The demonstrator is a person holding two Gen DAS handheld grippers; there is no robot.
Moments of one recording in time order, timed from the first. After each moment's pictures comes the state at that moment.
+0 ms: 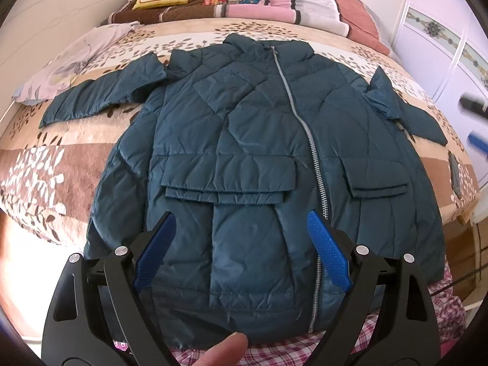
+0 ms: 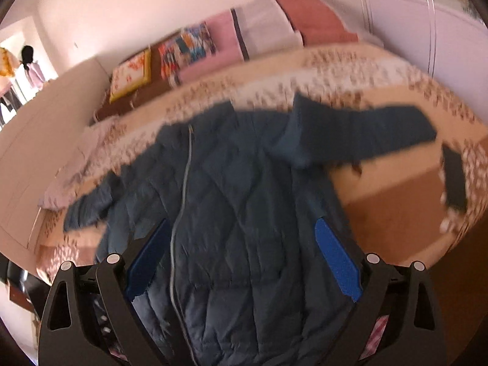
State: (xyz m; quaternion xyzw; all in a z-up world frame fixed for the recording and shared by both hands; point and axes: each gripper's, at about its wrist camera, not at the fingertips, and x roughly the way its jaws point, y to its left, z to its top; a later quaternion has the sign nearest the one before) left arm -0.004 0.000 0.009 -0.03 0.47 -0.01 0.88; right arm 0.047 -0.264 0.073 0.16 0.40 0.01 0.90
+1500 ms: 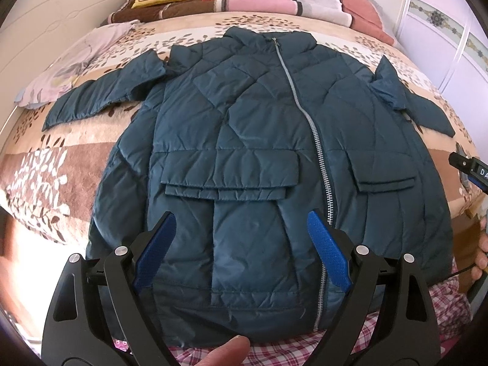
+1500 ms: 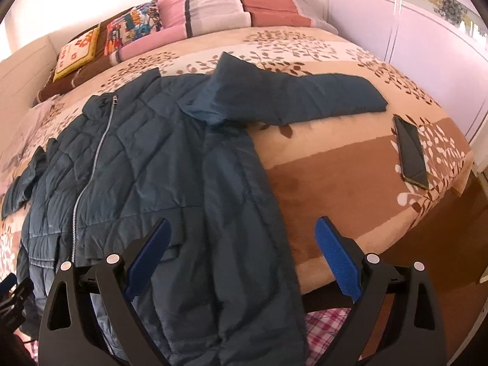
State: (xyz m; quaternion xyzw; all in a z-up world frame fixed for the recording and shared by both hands) left arm 0.003 -0.006 0.002 0.00 0.48 0.00 0.88; right arm 0.037 -0.314 0.010 0.09 0.44 -0.12 0.89
